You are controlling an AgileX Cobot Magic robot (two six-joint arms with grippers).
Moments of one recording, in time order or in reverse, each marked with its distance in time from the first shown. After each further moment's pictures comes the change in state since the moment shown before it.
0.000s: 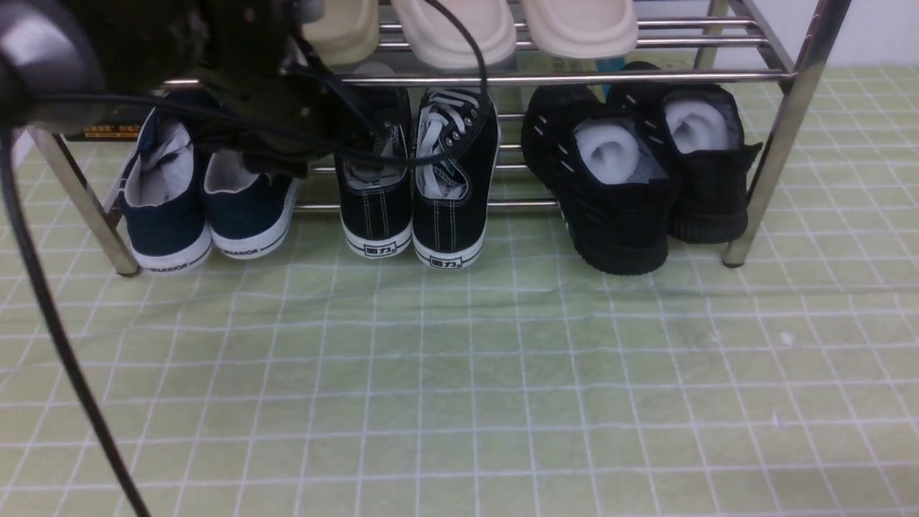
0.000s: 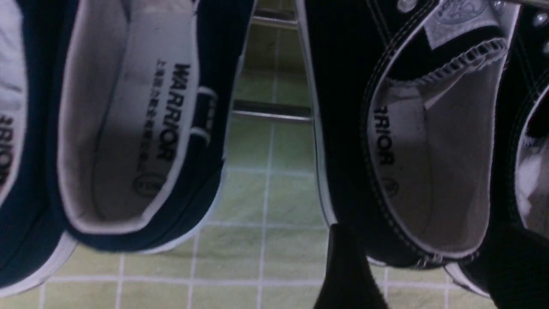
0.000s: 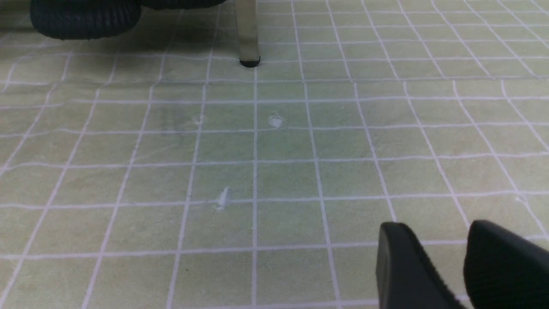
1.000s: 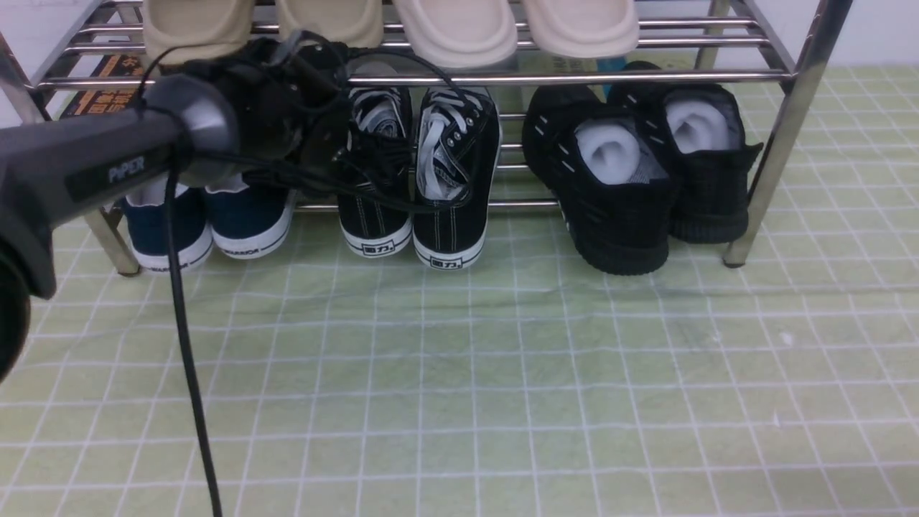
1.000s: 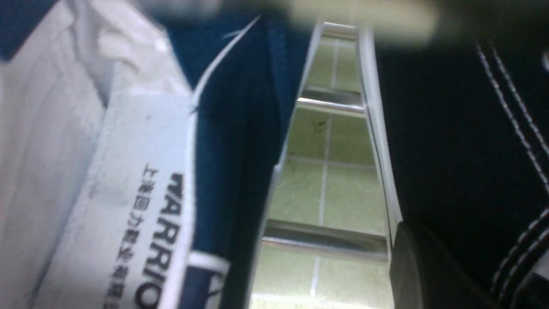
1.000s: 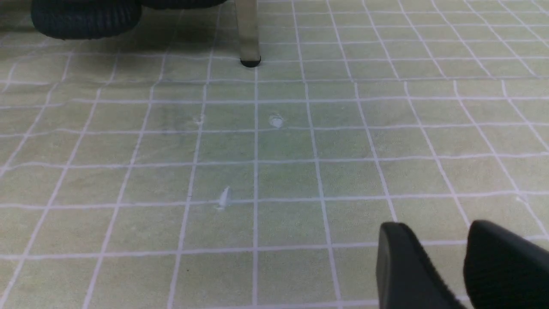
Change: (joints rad) right arm 0.000 0.000 0.000 0.000 0.000 0.000; left arm 0.005 0.221 -0.001 0.291 -0.228 -0.292
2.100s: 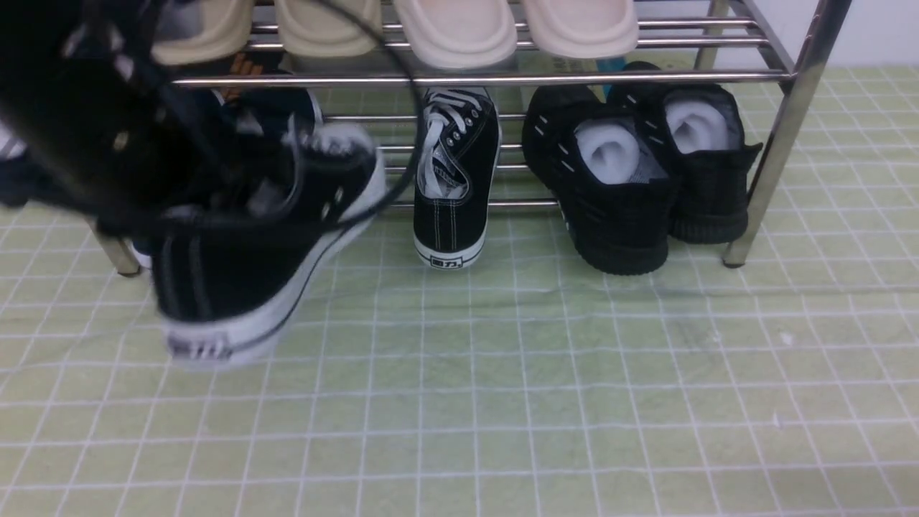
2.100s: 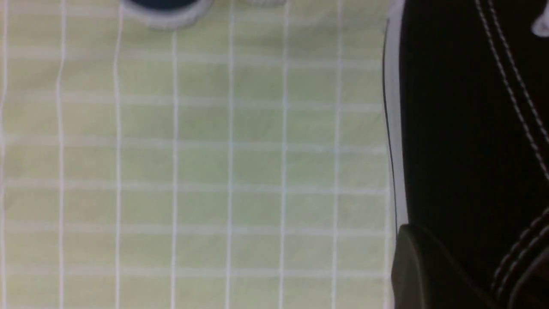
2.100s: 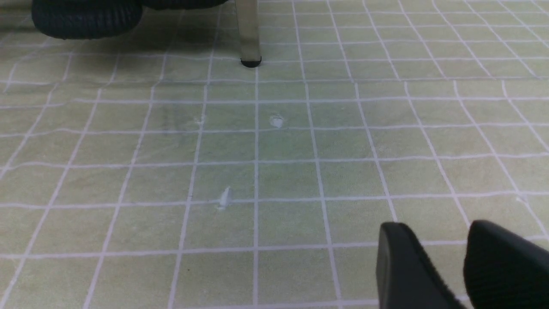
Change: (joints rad) right arm 0.000 0.000 0.000 0.000 0.000 0.000; left arm -0.005 -0.641 0.195 -0.352 0.705 0.355
